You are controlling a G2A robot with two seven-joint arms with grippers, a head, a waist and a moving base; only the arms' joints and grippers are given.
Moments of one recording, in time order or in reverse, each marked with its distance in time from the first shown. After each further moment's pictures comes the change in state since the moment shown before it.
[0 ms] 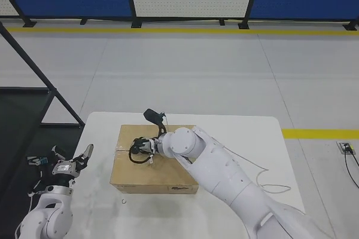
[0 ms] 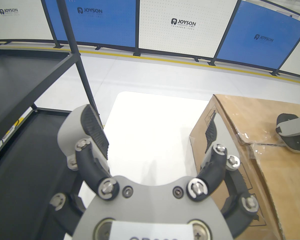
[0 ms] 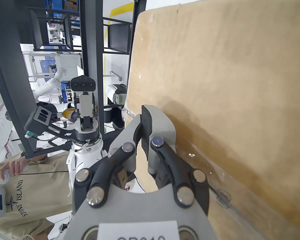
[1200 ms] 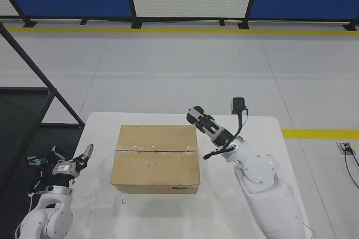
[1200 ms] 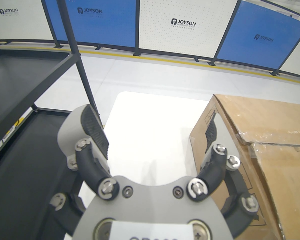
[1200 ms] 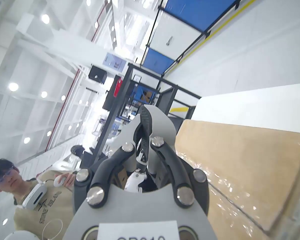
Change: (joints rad) left arm 0.000 0.000 0.000 0.000 0.000 0.000 0.000; right arm -0.673 0.279 0.706 -0.916 -0.229 -0.210 -0.274
